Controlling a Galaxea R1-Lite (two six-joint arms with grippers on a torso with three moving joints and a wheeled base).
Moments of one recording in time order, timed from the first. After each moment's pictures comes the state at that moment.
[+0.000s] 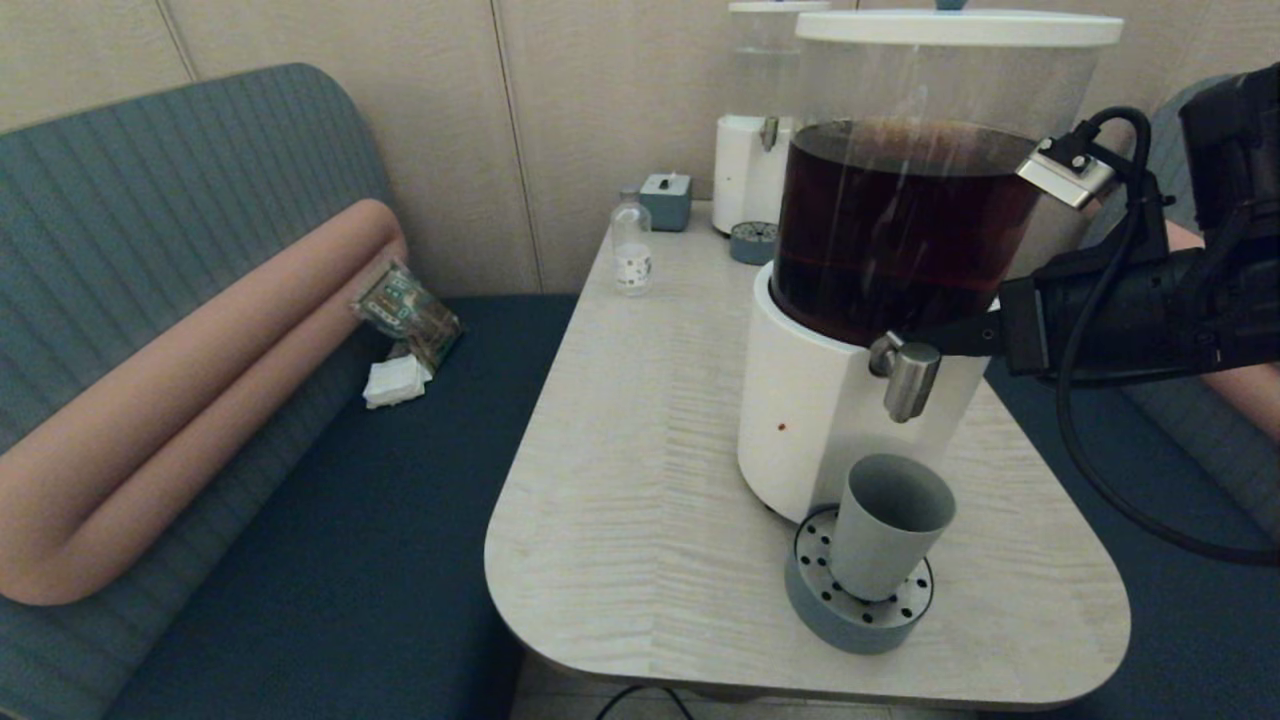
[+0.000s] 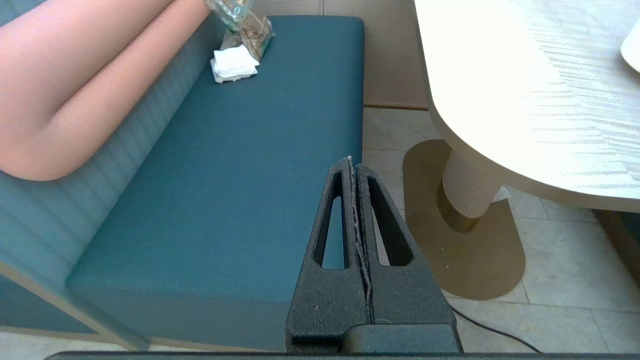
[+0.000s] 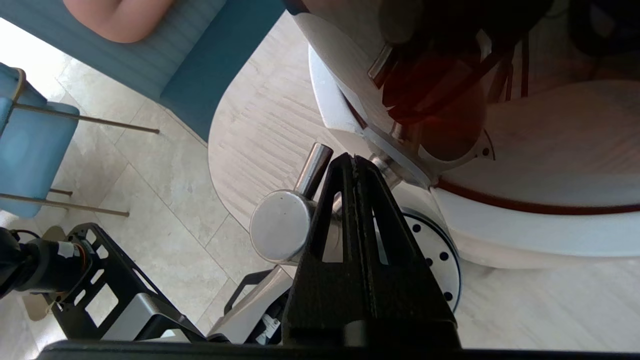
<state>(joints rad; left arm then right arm) 0.01 0.00 0.00 -0.01 0.02 -0.03 0.31 1.58 -1.37 0.29 0.46 0.11</state>
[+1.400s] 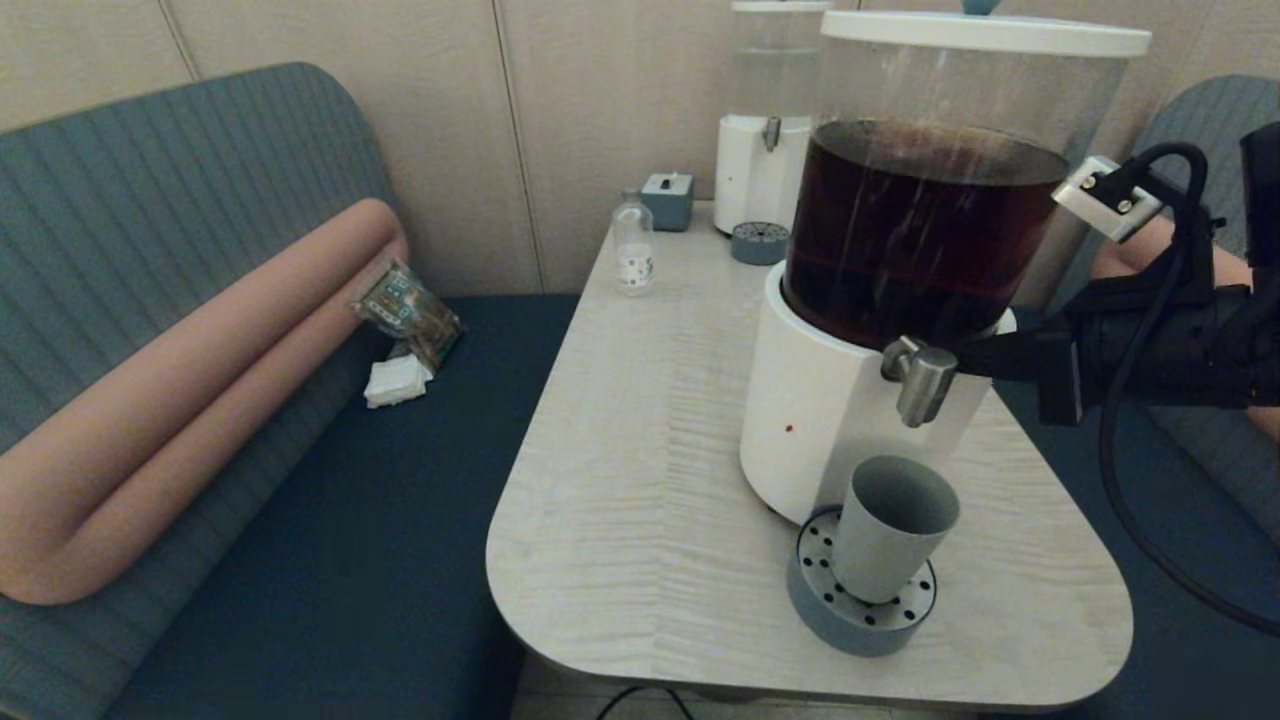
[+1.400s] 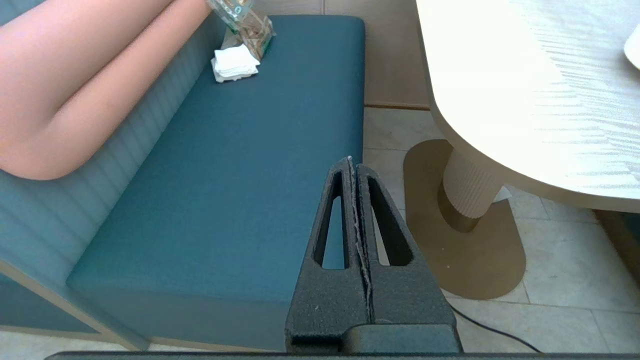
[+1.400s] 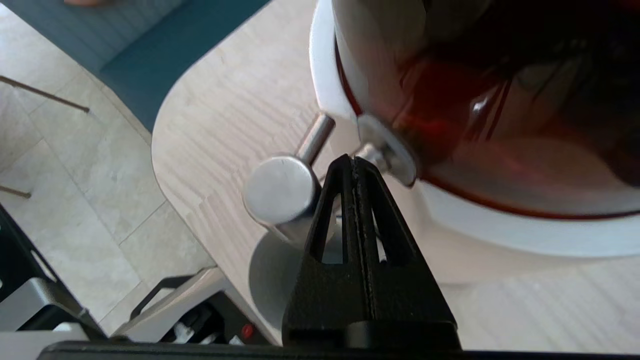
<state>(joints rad) 0.01 0.00 0.00 -0.01 0.02 -0.03 0.27 1.49 -1.18 0.11 0.44 -0.11</state>
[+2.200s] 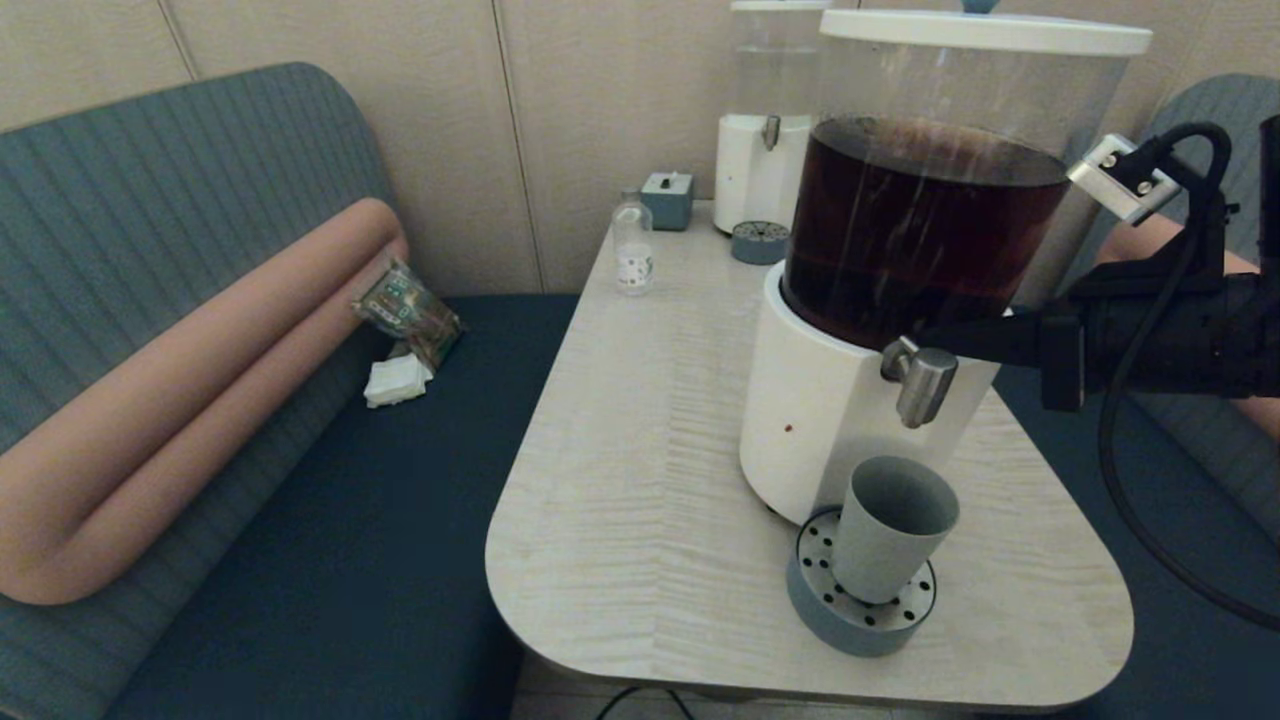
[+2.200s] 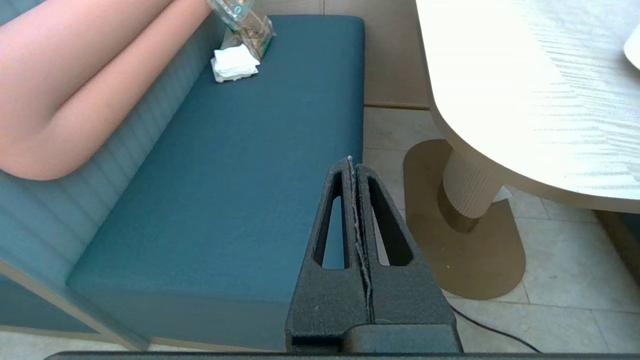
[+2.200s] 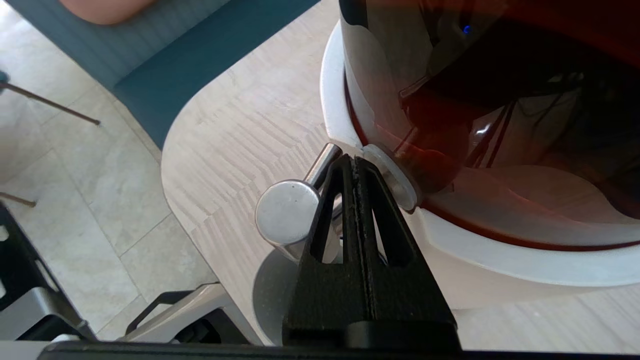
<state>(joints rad) 0.01 0.00 0.00 -0.01 0.02 -0.03 0.28 1.48 -1.17 0.05 0.48 -0.11</state>
